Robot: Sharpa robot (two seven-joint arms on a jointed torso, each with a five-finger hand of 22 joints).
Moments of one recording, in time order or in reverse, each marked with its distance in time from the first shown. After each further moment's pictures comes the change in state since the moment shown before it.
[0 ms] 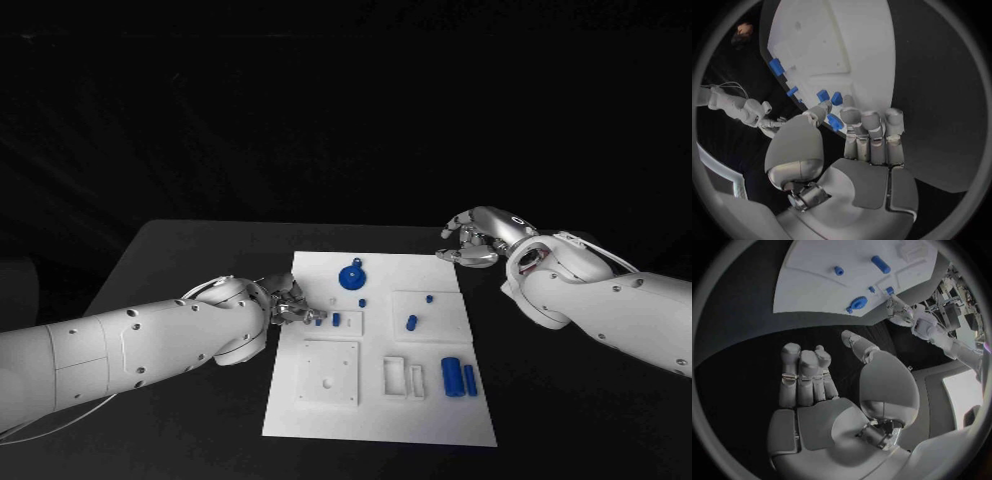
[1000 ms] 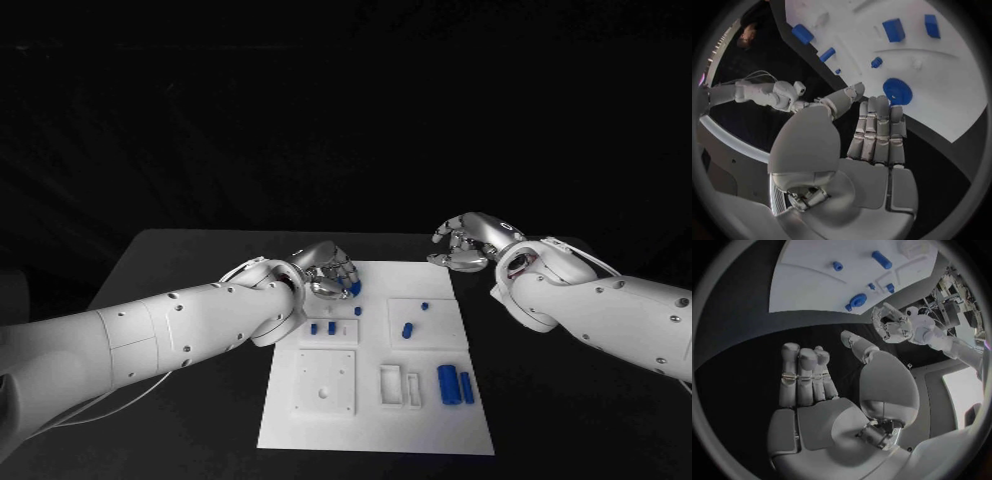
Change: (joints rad) left arm 0.024 0.175 0.047 -0.150 0.040 -0.106 0.395; left_hand 0.379 0.063 0.140 -0.403 0.079 -0.252 0.128 -0.129 -0.082 -0.289 0.205 -0.641 -0.447 -0.228 0.192 -0.312 -0.144 -0.024 -0.215 0.059 -0.215 -0.057; right arm -0.001 0.029 0.000 -0.038 0.041 -0.010 0.035; right_hand -0.004 0.004 0.020 -0.011 0.005 -0.024 0.025 -0.016 -0.009 -0.025 0.019 -0.058 -0.062 -0.028 0.018 -0.091 -0.036 0.000 -0.046 0.023 -0.067 -0.009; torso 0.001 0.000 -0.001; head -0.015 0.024
